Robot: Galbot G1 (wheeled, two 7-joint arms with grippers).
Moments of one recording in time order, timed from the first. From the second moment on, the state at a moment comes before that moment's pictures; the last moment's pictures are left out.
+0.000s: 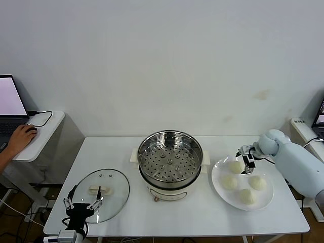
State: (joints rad) left arm 1.71 -1.28 -0.60 -2.08 -0.07 0.06 -0.18; right arm -0.15 0.79 -0.51 0.97 -0.37 0.01 -1.05
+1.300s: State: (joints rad) left arm 1.70 -1.28 -0.60 -2.09 -0.07 0.06 -0.19; right arm -0.08 0.74 -0.58 1.03 -0.31 -0.01 -1.06
